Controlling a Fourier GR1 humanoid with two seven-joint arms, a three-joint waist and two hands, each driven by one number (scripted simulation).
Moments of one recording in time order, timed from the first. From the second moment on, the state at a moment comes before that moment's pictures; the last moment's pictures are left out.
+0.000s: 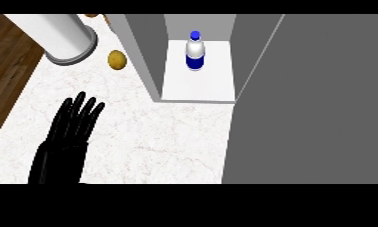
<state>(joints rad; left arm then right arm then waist) 0.13 0.48 -0.40 -1.78 0.79 0.15 -0.52 0.93 -0.44 0.56 -2.50 0.01 0.54 -0.24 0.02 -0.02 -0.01</state>
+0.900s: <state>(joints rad) 0.30 0.64 -0.24 -1.86 0.92 -0.06 -0.52 0.78 -0.44 0.65 -2.49 0.02 0.42 -0.13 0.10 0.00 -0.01</state>
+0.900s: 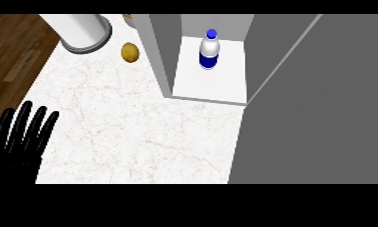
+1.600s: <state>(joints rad) 0.31 0.73 -0.18 -1.87 0.96 -0.18 -0.51 0.61 -0.45 0.64 -2.49 -0.01 0.44 -0.05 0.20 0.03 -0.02</state>
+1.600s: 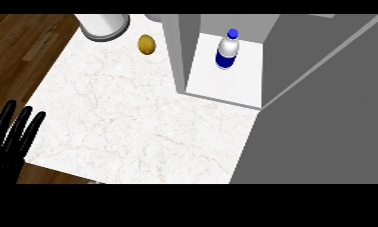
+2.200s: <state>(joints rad) 0.31 0.76 -0.16 -1.86 0.98 -0.22 -0.49 0.44 -0.52 0.61 -2.49 -0.02 0.52 0.00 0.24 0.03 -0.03</state>
